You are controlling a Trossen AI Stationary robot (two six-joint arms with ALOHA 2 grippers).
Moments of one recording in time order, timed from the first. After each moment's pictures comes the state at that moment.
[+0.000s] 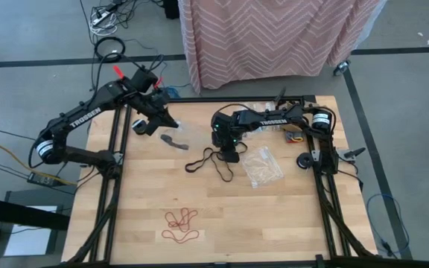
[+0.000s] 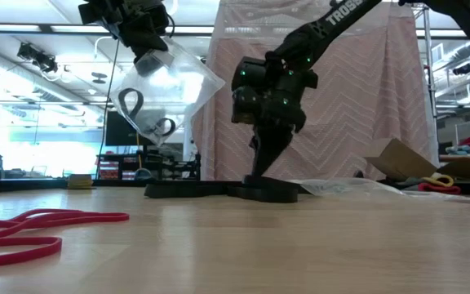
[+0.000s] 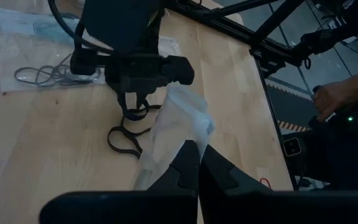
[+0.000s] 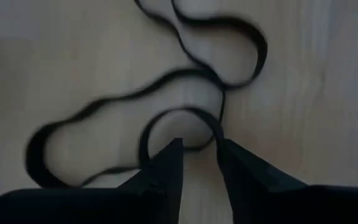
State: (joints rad) left arm 0.73 1.24 1.20 -0.89 0.83 0.26; right arm -0.29 2.01 1.42 -0.62 -0.30 -0.32
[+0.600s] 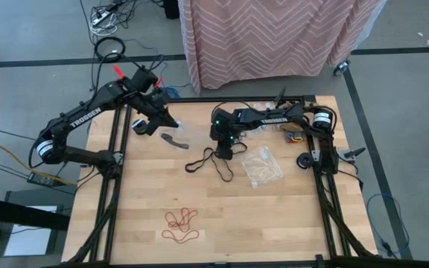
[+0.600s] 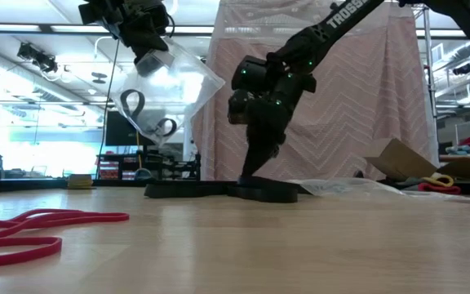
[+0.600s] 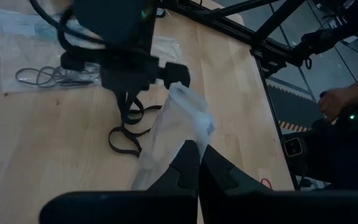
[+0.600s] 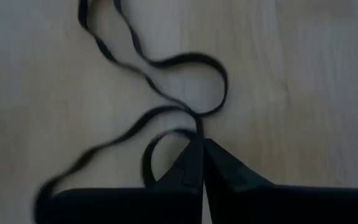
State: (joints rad) left arm 0.73 1.24 1.20 -0.88 0.83 0.26; right arm -0.31 2.01 1.40 -0.50 -0.31 -0.09
